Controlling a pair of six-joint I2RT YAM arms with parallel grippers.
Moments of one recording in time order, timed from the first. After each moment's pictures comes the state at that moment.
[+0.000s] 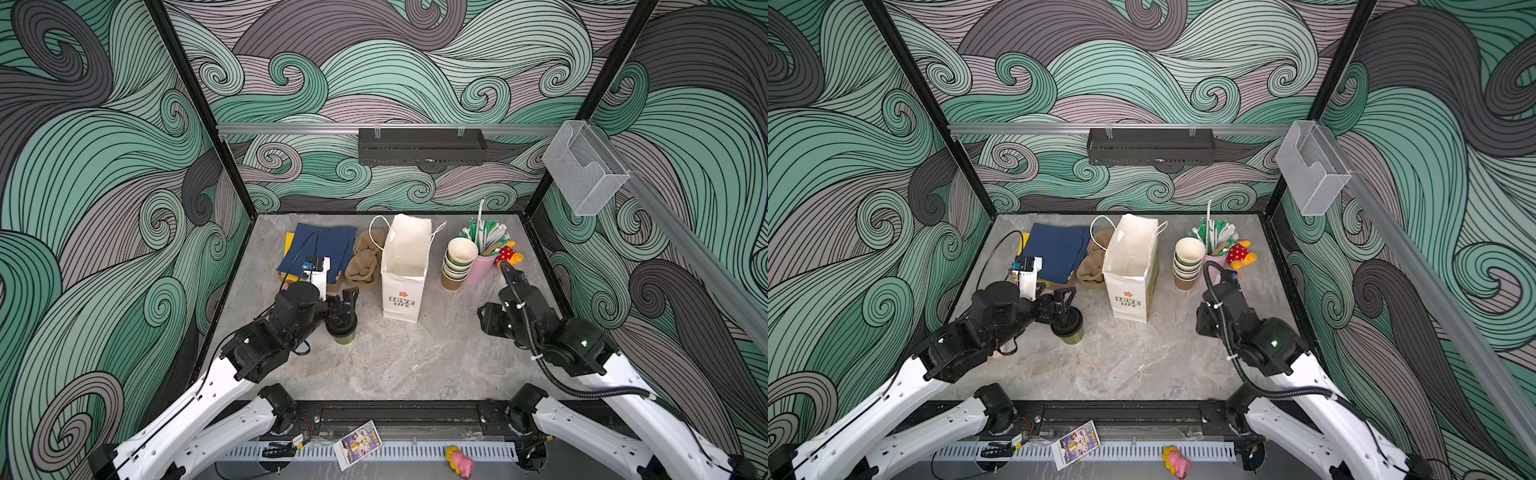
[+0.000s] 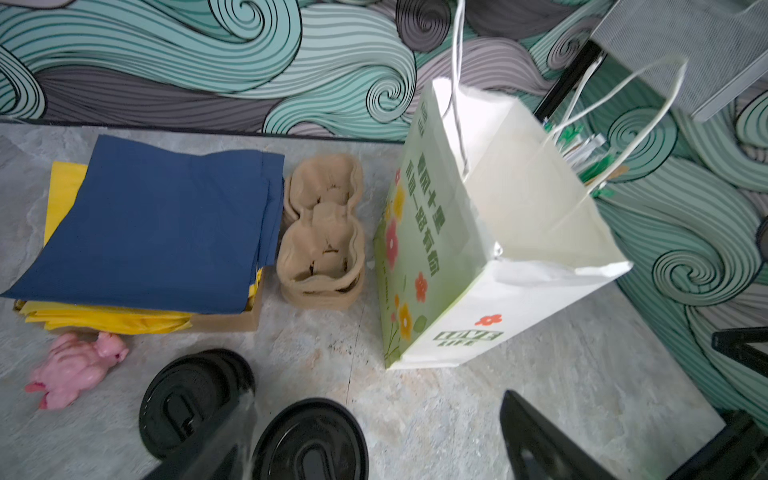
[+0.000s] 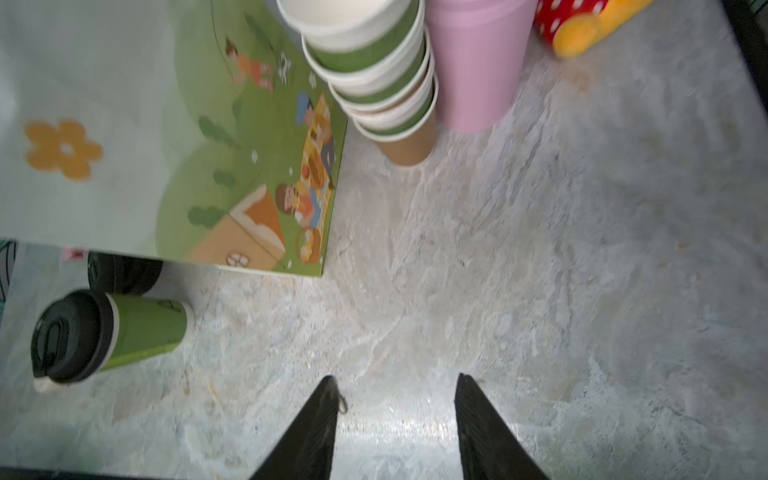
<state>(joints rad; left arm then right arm) -0.73 0.75 0.86 -0.54 -0.28 -0.44 0.62 0.83 1.04 -1.08 0.28 0.66</state>
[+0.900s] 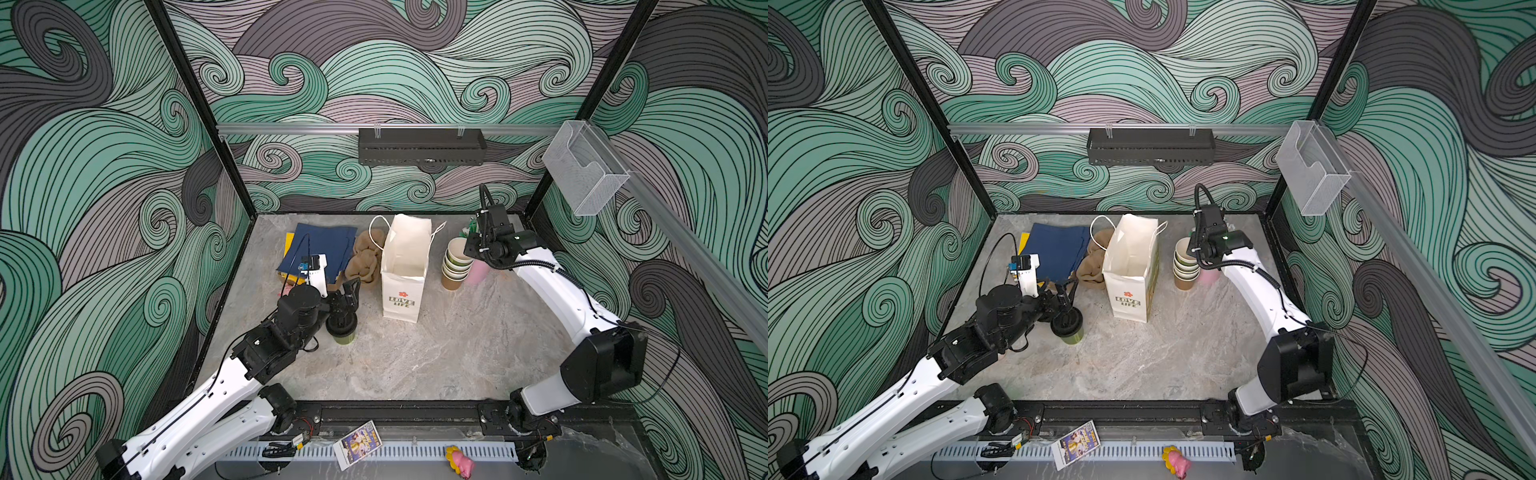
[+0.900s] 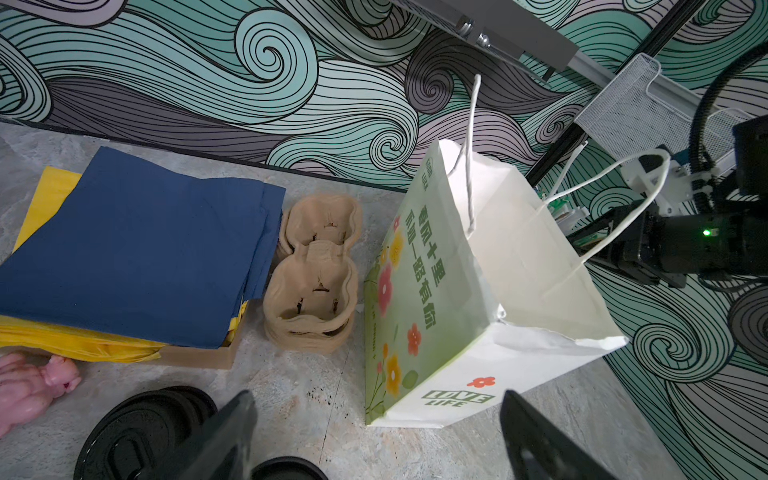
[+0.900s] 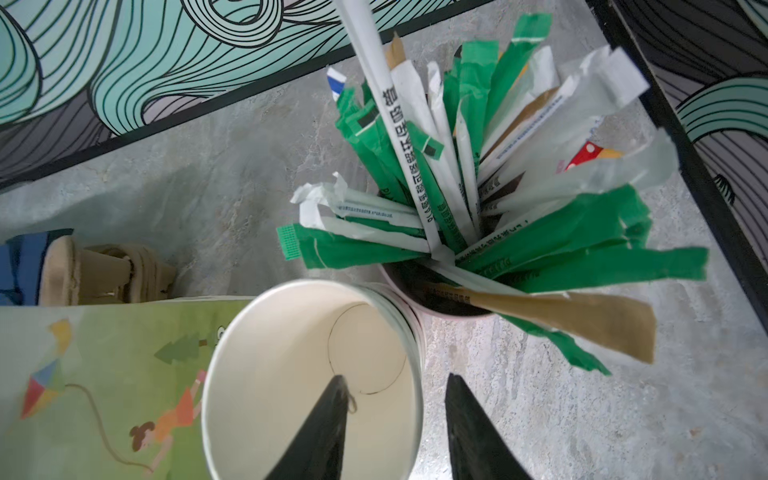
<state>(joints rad) -0.73 0.74 0.76 -0.35 -0.32 -0.51 0.29 1.54 1.43 -0.80 0.24 0.50</state>
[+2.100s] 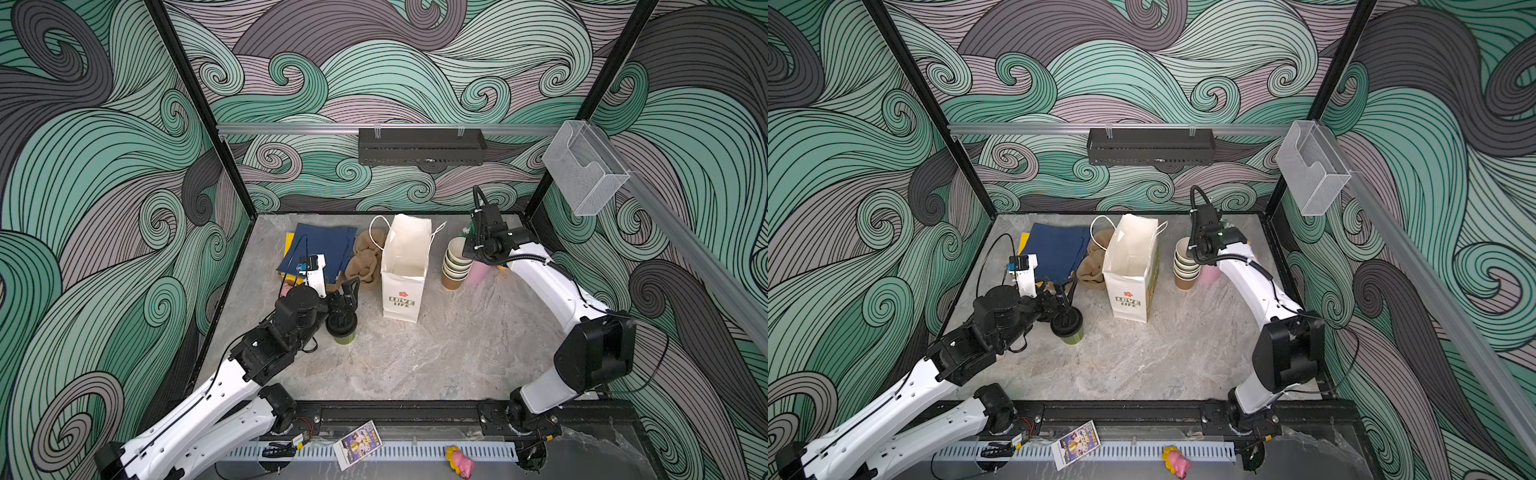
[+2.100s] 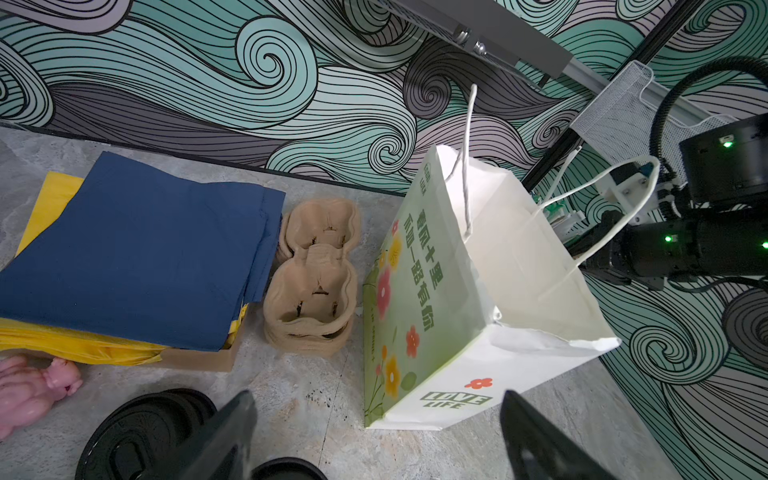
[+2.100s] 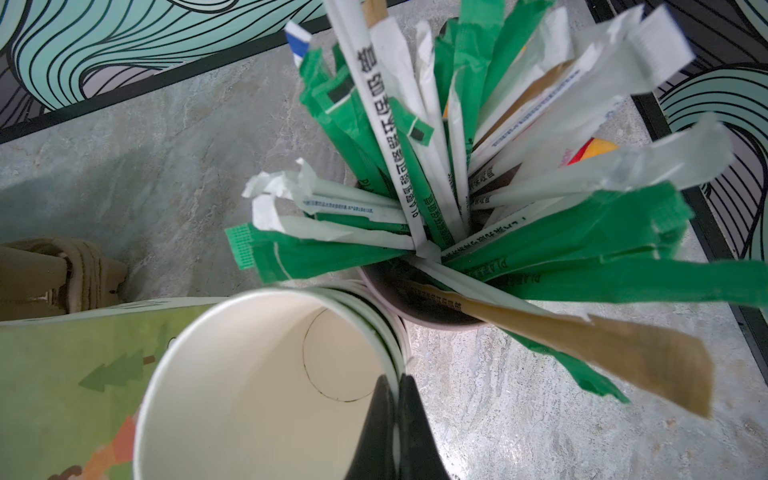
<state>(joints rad) -0.73 0.72 0.76 -0.35 -0.33 -0.50 0.29 1.59 1.45 -0.84 0.27 0.48</state>
